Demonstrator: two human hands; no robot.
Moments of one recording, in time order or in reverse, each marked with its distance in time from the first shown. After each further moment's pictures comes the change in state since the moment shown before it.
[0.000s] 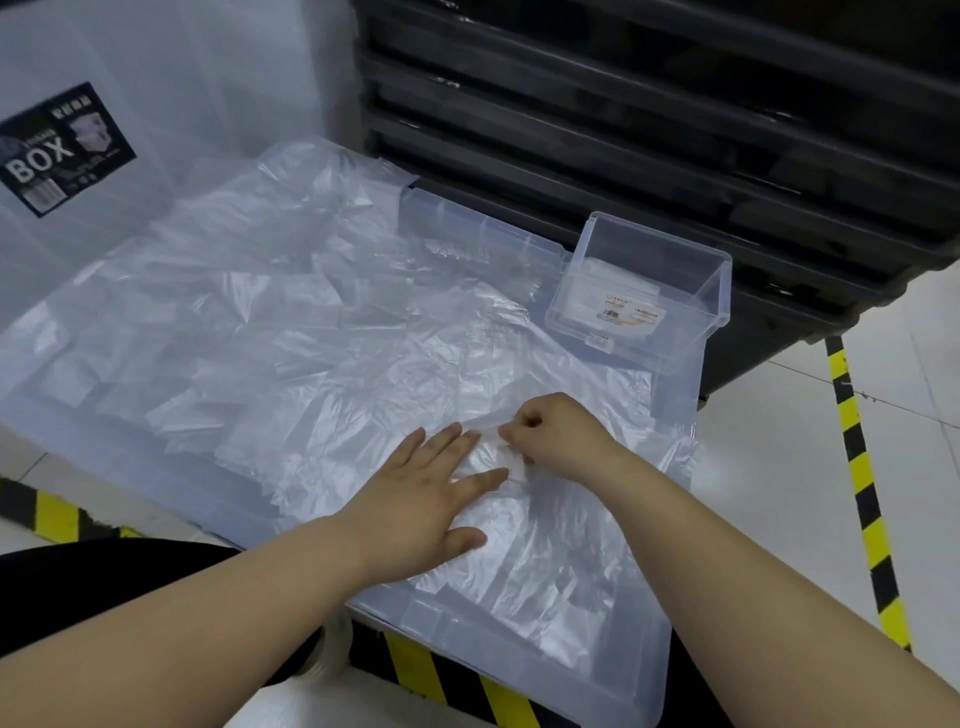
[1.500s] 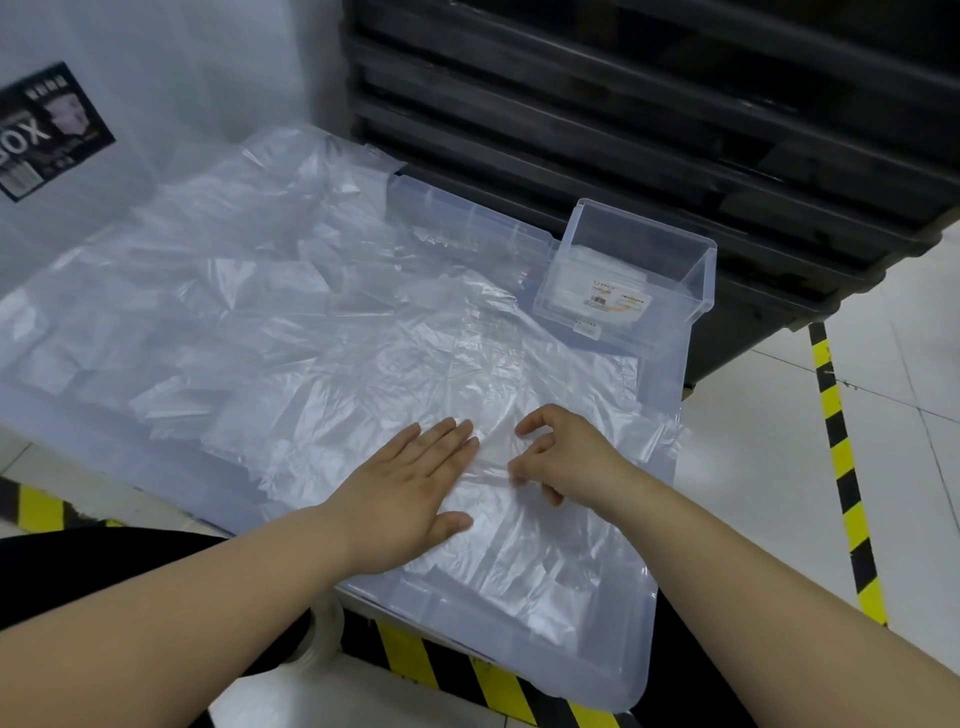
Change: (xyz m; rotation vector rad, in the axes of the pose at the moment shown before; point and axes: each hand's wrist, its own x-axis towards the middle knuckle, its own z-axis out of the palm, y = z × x) left_hand -0.002 -0.006 0.016 0.076 -0.007 0.075; right_hand -0.030 0.019 0.005 0.320 -0.053 0.100
